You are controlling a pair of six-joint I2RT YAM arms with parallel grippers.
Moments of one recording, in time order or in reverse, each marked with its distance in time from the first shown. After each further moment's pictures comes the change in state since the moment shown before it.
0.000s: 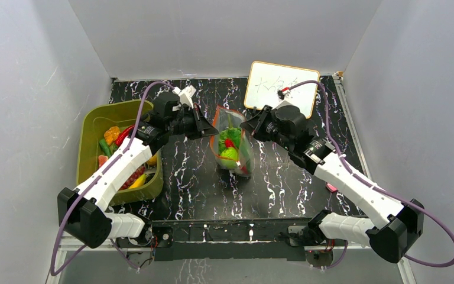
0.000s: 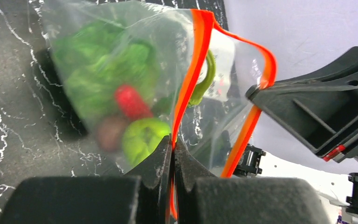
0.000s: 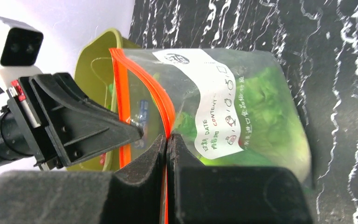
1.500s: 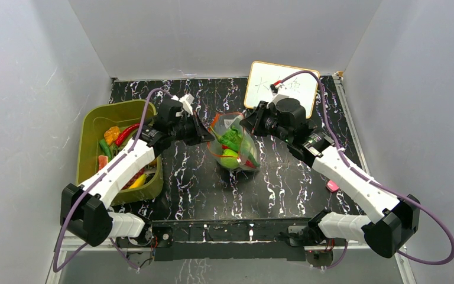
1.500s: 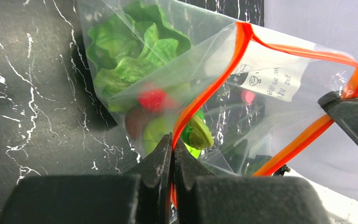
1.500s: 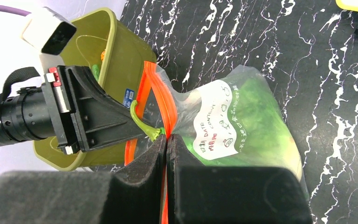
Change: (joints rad) left arm 0.006 0.021 -0.096 -0.001 -0.093 -0.013; right arm -0.044 0.048 0.063 -0.013 -0.102 -0.226
